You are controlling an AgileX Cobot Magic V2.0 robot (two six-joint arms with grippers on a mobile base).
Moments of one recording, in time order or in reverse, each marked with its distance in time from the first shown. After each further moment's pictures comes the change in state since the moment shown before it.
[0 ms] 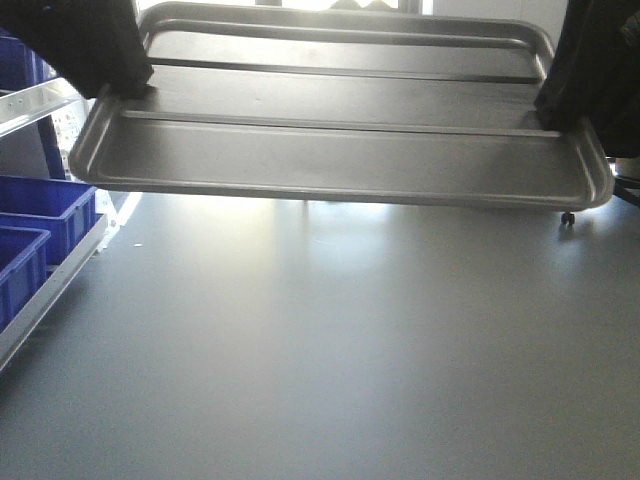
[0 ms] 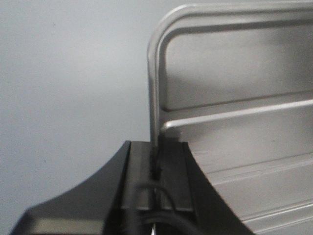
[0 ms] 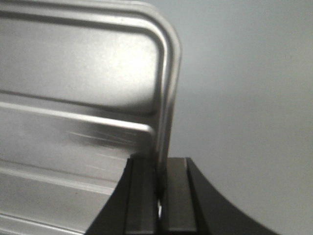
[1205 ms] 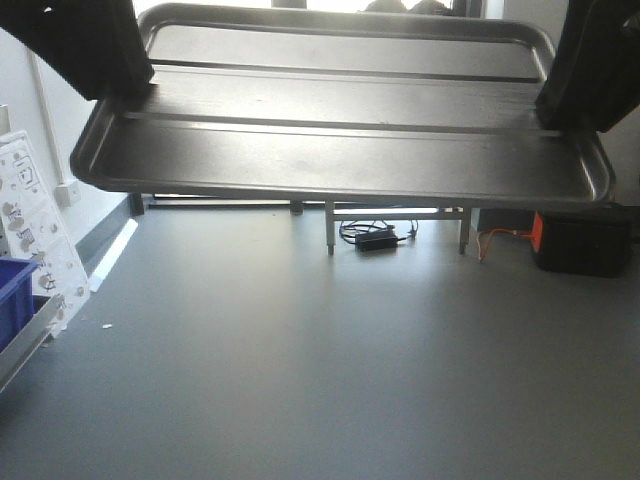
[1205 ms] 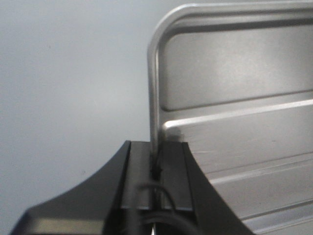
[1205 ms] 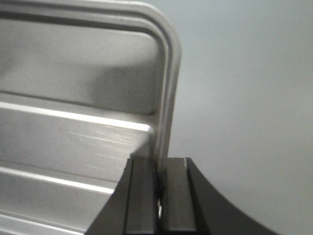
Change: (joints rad) left arm 0.000 0.001 -0.002 0.000 0.000 0.000; right arm 0.000 0.000 0.000 0.000 0.000 0.000
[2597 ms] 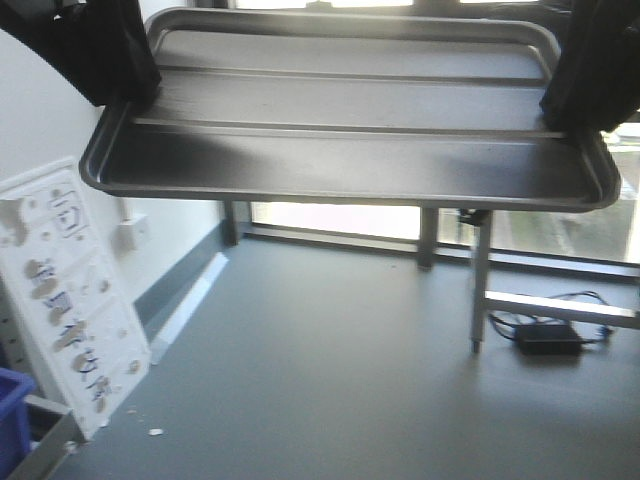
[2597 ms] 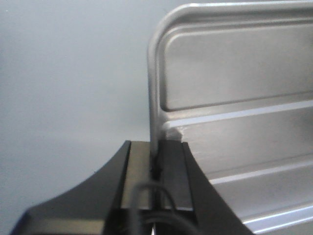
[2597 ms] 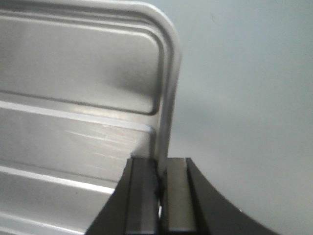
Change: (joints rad) left arm 0.000 0.011 0.000 -0.003 -0.009 0.000; right arm 0.000 0.000 0.000 -0.006 0.005 0.000
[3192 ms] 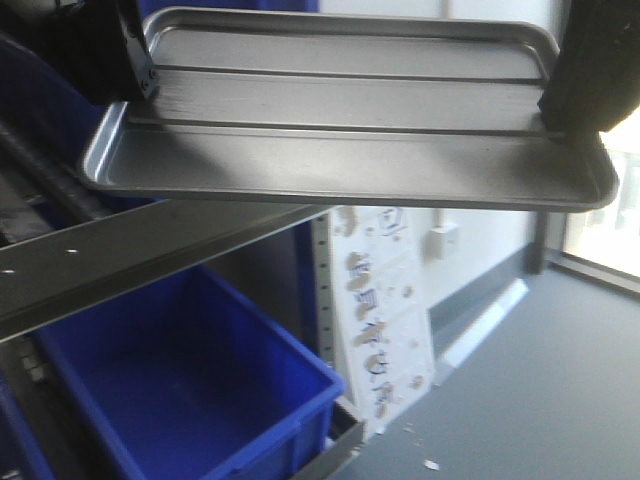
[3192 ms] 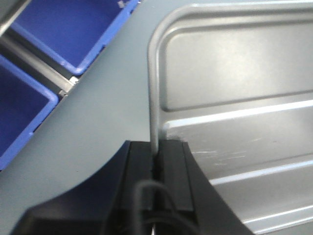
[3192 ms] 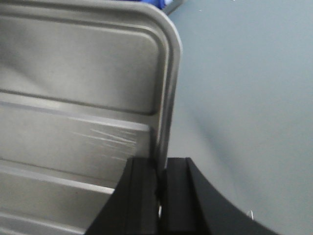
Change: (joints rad) left arm 0.000 0.000 0.000 0.000 0.002 0.000; right arm 0.000 0.000 0.000 0.000 0.000 0.000
